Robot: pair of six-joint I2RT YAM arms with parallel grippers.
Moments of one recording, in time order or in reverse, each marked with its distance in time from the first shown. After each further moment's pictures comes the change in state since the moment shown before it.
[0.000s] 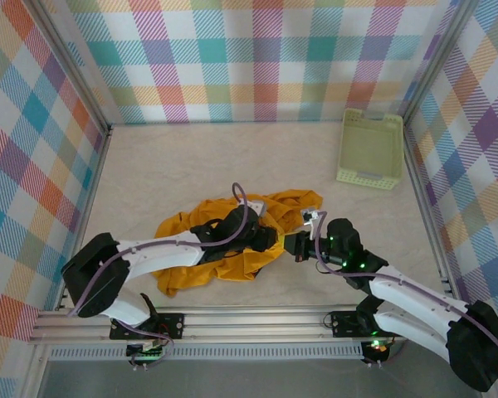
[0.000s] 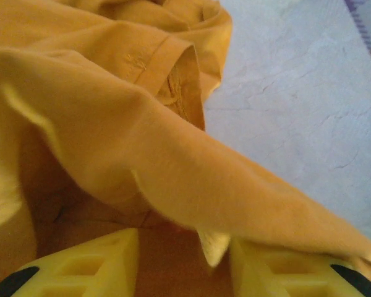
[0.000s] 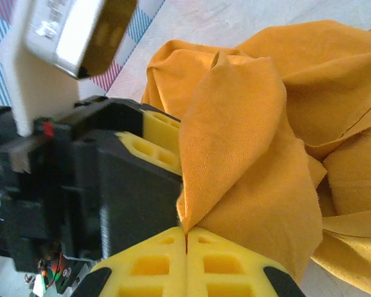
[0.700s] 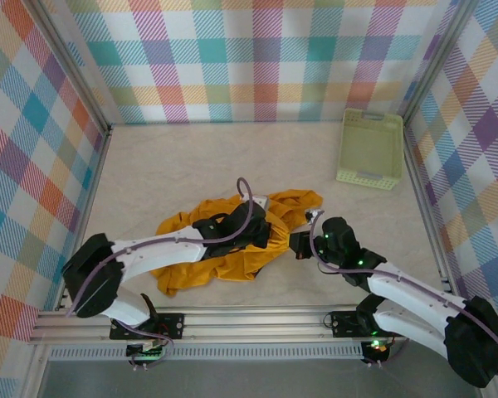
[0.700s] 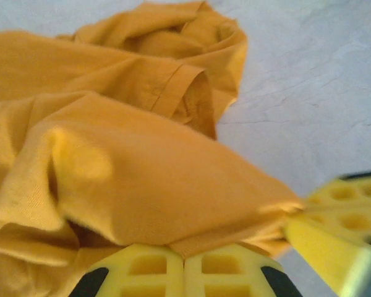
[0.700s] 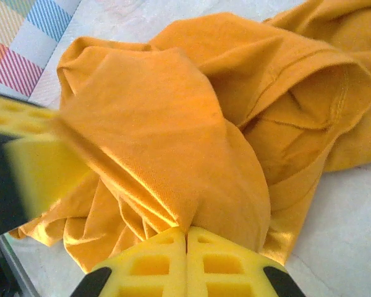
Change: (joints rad) left arm -0.043 -0.047 0.145 -0.235 -0.150 0.047; right arm -0.002 0.053 0.049 -0.150 0.198 -0.029
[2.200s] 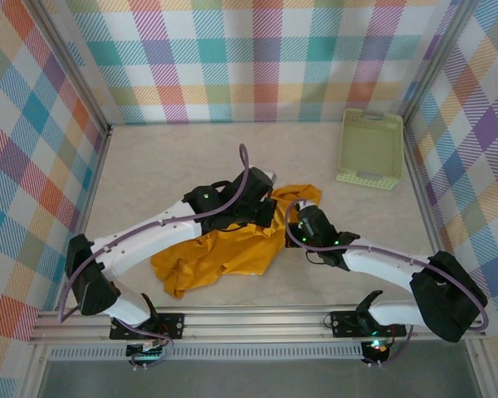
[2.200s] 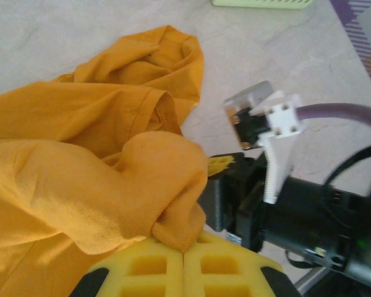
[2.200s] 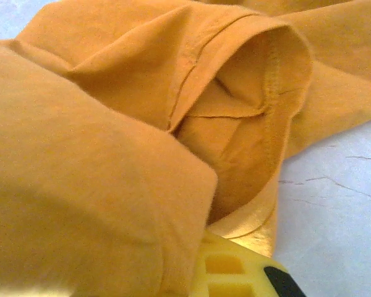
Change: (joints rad) left arm 0.035 0.078 0.457 -0.472 0.055 0.022; right arm 0.032 0.323 0.174 -0.097 0.264 0.061
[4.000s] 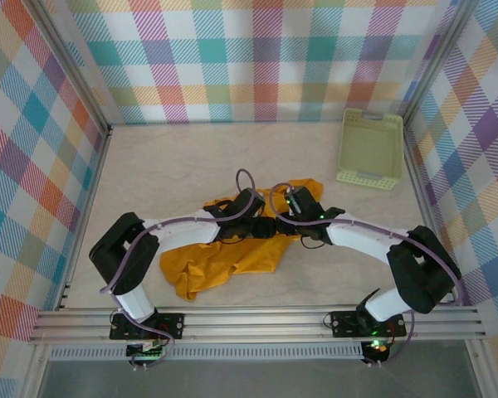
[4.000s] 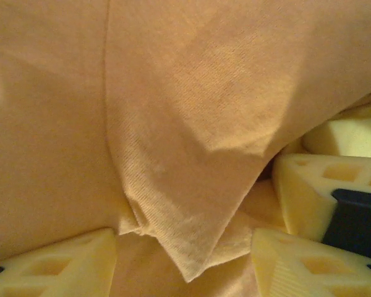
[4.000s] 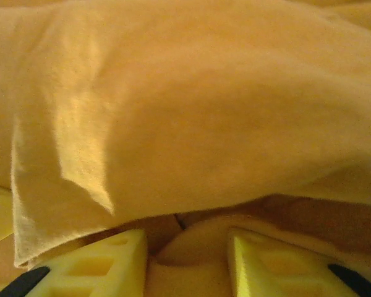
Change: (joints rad) left arm 0.126 0.192 -0.396 0.503 0.172 -0.102; right arm -0.020 0.219 0.262 -0.220 -0.031 -0.132
